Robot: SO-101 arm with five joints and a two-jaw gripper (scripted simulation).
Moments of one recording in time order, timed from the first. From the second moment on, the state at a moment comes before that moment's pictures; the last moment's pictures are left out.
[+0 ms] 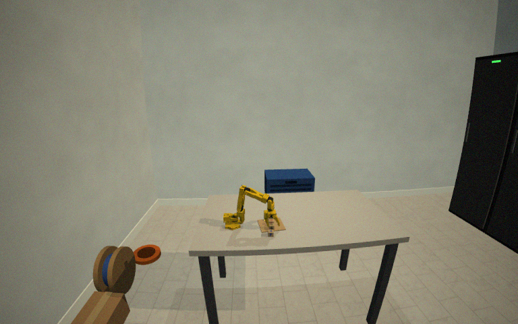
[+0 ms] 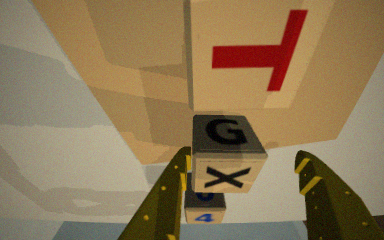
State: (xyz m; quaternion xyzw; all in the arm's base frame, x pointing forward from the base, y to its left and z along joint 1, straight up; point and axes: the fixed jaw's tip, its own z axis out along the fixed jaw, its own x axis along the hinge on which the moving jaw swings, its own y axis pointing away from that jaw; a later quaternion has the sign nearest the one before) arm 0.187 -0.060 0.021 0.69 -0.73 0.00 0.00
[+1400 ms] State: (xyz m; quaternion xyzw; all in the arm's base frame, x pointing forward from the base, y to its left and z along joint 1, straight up) arm 0.187 -0.060 0.079 0.69 -0.73 0.00 0.00
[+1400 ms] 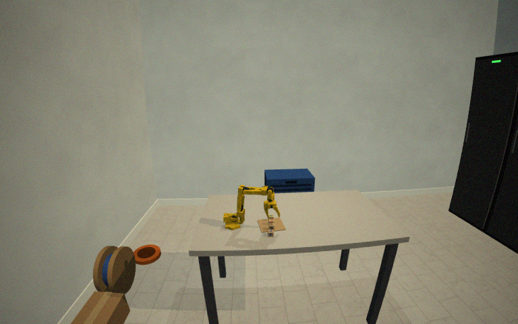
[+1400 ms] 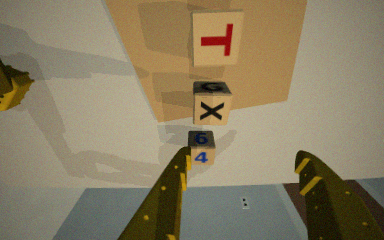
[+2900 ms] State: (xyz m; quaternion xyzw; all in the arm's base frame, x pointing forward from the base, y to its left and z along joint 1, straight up) arm 0.168 -0.030 0.113 0.41 -0.91 0.05 -0.07
